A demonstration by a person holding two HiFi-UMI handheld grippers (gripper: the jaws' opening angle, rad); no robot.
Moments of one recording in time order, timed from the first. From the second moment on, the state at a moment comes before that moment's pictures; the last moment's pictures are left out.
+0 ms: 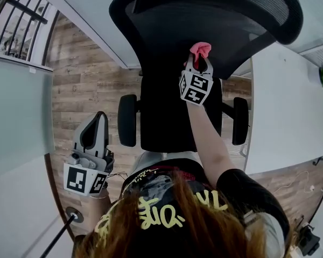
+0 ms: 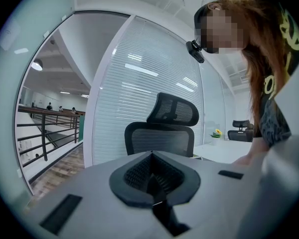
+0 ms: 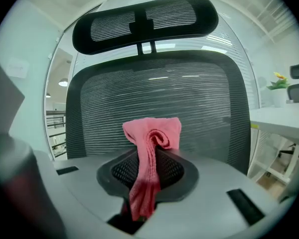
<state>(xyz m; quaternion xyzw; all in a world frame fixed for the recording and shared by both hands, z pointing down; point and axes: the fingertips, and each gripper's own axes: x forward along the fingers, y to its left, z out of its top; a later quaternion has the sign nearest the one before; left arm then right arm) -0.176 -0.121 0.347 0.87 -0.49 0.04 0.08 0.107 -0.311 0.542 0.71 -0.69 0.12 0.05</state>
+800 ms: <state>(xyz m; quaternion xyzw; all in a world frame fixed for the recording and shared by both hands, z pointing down) -0.237 -0.114 0.353 0.85 -0.51 0.04 0.08 0.007 -0.321 0.547 0.68 -0.73 0.12 0.06</state>
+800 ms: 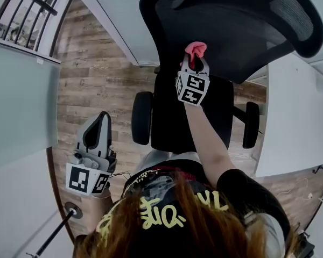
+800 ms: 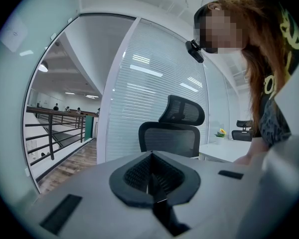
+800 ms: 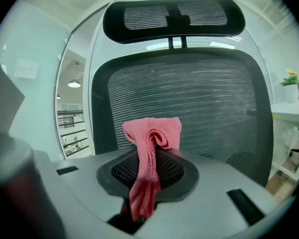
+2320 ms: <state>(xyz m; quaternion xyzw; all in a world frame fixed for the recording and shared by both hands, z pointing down) -0.293 -0.106 0.362 0.84 -0.54 0.03 0.09 -0.155 -0.298 0.544 0.52 -0.84 0.10 0.08</state>
